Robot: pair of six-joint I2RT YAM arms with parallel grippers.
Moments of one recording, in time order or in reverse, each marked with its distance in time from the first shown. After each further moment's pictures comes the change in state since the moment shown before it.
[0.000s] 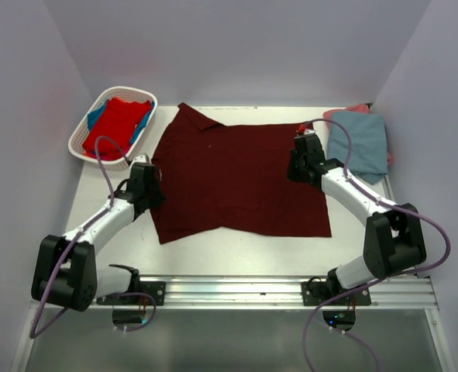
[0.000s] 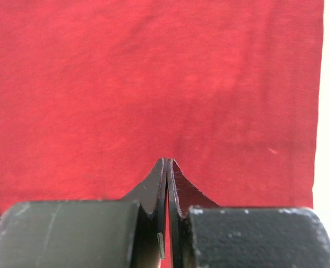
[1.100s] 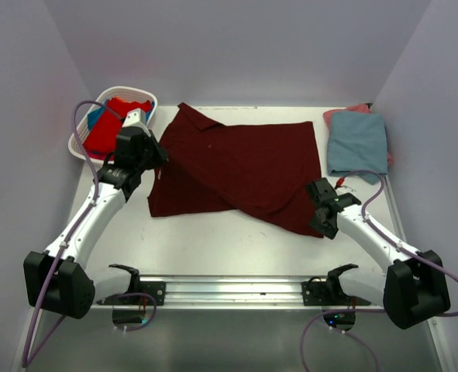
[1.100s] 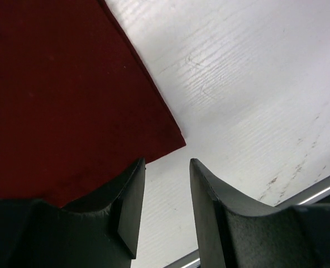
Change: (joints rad) left arm -0.014 -0.088 0.375 -0.063 0.106 0.049; right arm 0.002 -0.361 -0.348 -0.493 0.275 0.507
